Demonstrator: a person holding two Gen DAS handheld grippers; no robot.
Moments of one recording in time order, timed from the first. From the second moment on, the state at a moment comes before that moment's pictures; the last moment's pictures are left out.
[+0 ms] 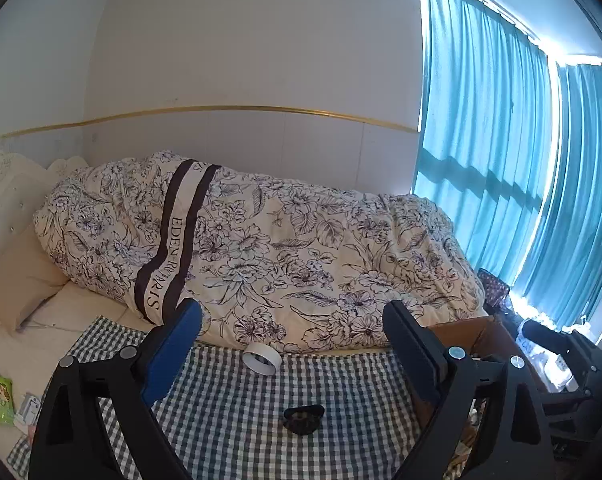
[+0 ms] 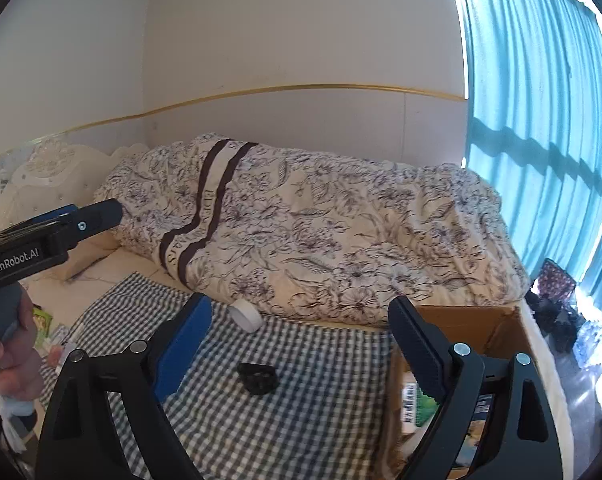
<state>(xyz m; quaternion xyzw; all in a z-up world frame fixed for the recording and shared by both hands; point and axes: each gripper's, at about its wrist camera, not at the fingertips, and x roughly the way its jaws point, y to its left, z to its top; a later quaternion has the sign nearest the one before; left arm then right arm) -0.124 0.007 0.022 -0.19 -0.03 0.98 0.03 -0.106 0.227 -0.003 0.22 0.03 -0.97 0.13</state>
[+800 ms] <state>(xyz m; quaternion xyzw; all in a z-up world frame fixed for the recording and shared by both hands) -0.199 -0.021 -0.064 -0.24 -0.03 0.97 0.01 -0.172 0.181 -0.108 0.29 0.00 -0.95 0.15</state>
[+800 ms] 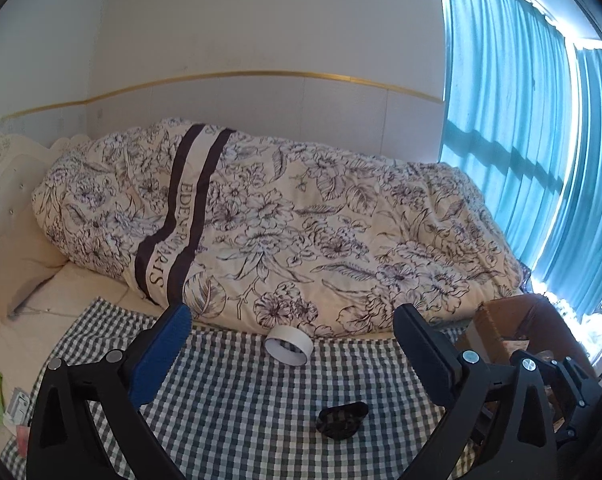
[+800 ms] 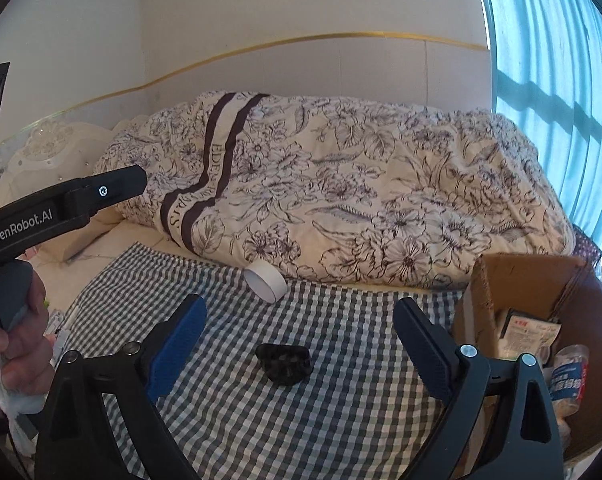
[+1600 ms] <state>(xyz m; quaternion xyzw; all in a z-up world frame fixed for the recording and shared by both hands) -0.300 -0.041 -0.191 -0.34 -0.06 0.94 0.03 -0.240 0.138 -0.240 0.39 -0.02 -0.90 0.17</state>
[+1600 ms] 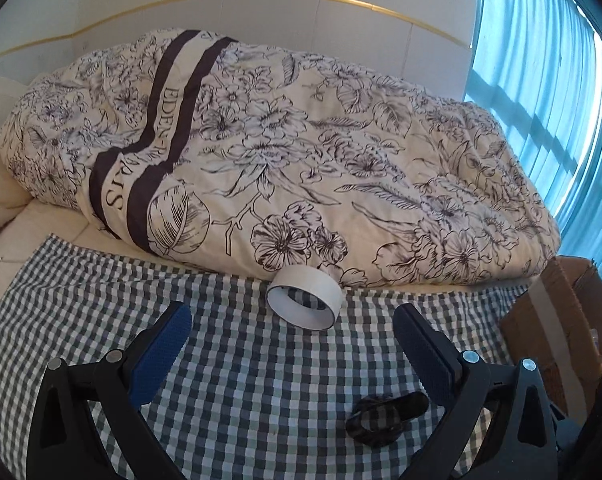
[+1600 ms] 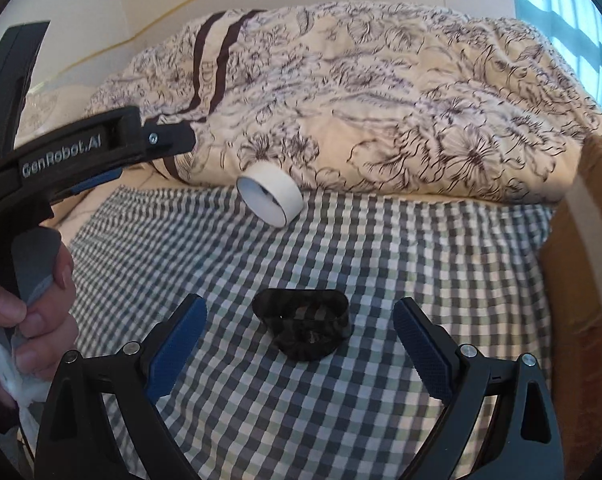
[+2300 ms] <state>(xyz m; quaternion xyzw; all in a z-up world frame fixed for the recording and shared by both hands) -0.347 -0.036 -0.262 -0.39 -0.06 0.91 0.09 -0.275 0.113 -0.301 0.42 -0.02 -0.90 0.13</state>
